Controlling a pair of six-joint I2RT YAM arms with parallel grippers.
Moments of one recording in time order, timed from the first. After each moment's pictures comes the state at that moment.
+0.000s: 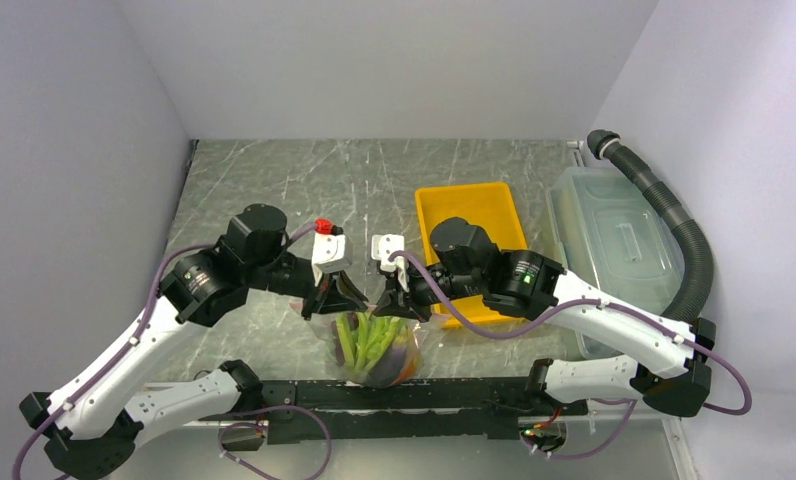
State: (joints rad) left arm -0.76 0.92 1.18 -0.75 0.79 0.20; right arm 1.12 1.15 1.24 -0.58 -0.43 -0.15
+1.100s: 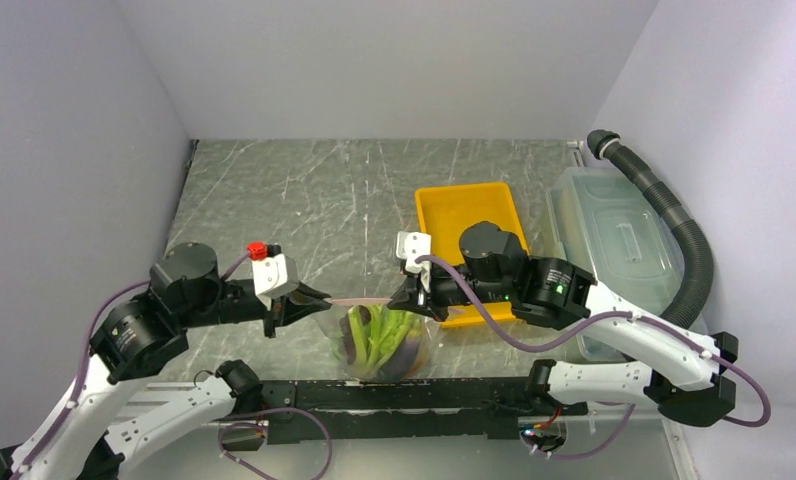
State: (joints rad) left arm -0.77 0.65 1.15 -0.79 0.53 0.16; right arm 1.12 1.04 1.23 -0.60 -0.33 -0.15
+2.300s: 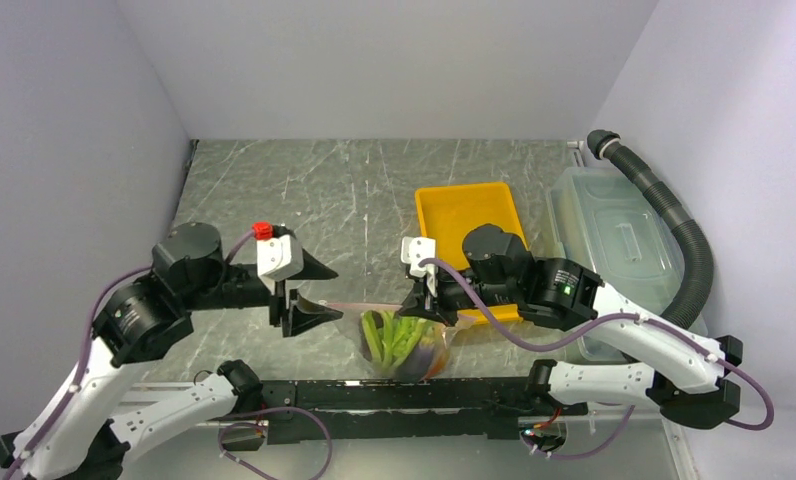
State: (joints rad) left arm -0.77 0.73 1.27 -0.80 0.58 0.11; right arm 1.12 1.01 1.24 -0.71 -0.32 -0.15
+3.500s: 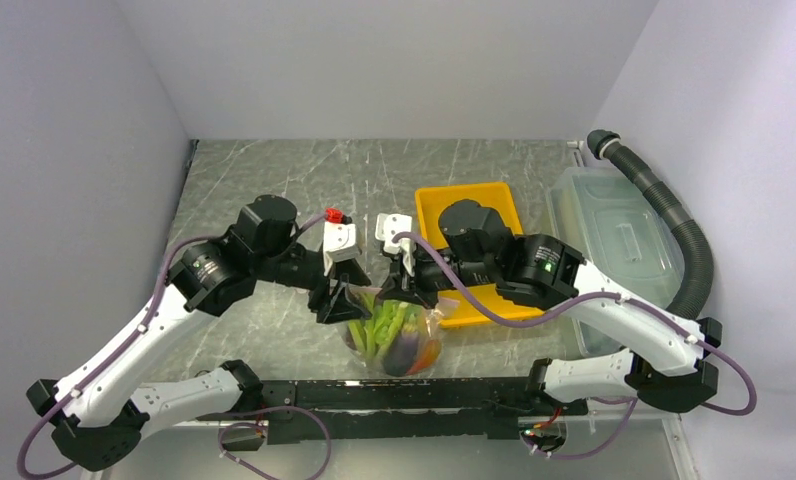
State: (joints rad) left arm -0.77 0.99 1.25 -0.78 0.76 0.16; right arm 1.12 1.18 1.46 -0.76 -0.33 -0.15
